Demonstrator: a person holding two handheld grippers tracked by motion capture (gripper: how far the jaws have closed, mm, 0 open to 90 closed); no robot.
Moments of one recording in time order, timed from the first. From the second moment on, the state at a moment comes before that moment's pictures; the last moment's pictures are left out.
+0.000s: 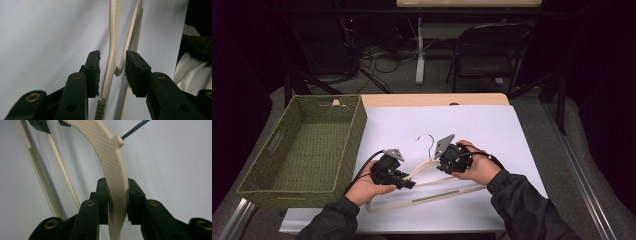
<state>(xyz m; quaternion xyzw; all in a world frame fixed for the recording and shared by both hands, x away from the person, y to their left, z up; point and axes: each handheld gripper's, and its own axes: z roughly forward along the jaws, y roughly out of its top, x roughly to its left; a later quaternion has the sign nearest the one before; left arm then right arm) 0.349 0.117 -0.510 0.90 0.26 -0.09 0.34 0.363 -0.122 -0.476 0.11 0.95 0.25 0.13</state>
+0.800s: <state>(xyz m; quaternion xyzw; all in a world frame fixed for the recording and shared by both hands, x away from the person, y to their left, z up) 0.343 0.118 -0.508 0.90 0.24 -0.11 0.34 0.352 -0.125 -0.466 0.09 0.95 0.27 0.15</state>
